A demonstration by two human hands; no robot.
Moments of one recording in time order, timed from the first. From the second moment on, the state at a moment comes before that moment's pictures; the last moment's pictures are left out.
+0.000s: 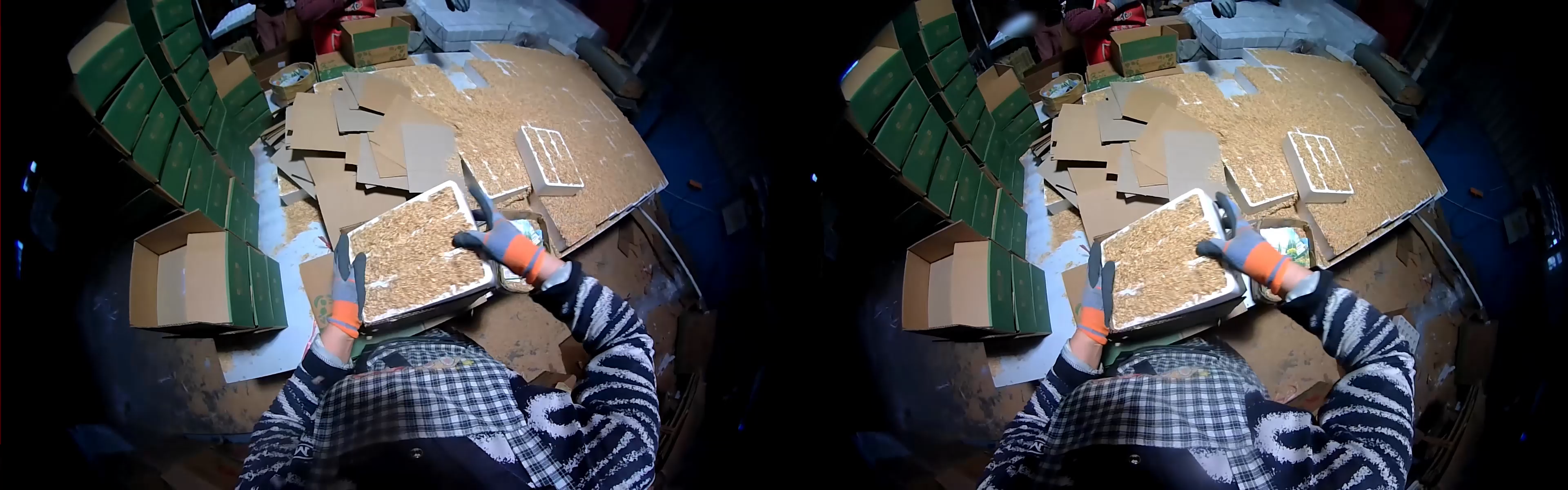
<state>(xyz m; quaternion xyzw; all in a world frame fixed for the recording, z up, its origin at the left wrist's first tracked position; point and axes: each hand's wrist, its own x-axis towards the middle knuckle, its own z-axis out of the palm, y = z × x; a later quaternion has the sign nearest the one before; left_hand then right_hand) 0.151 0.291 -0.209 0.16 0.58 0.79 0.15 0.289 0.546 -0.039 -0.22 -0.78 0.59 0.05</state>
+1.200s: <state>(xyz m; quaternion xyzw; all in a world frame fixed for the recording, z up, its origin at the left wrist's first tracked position) -0.049 0.330 -0.263 0.03 0.89 0.46 0.00 0.360 0.732 -0.285 -0.31 -0.89 0.30 0.11</state>
